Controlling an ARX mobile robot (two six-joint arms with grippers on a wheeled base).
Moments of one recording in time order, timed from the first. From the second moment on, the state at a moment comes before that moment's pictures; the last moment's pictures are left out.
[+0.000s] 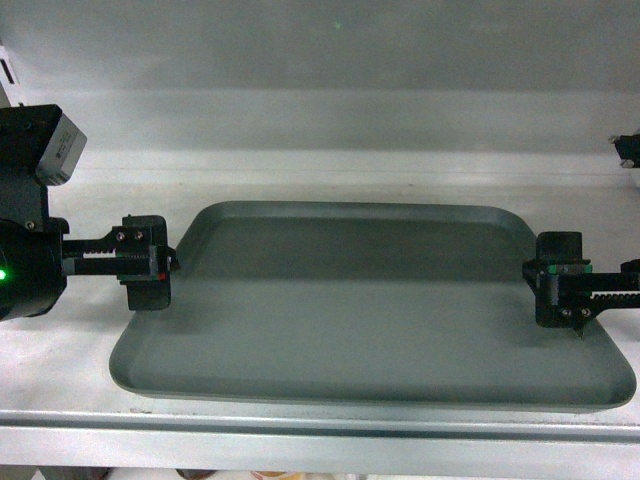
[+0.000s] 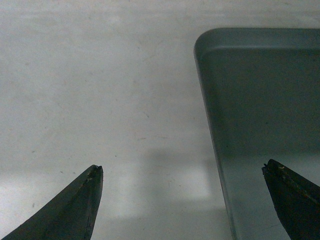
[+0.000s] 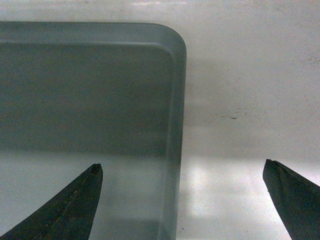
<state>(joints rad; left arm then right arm) -0.16 1.70 0.63 0.54 -0.03 -0.10 0.16 1.74 0.66 0.53 0.01 0.10</state>
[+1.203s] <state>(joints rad) -0.21 1.79 0.72 0.40 -0.07 -0.05 0.20 1.82 0.77 0.35 0.11 0.11</state>
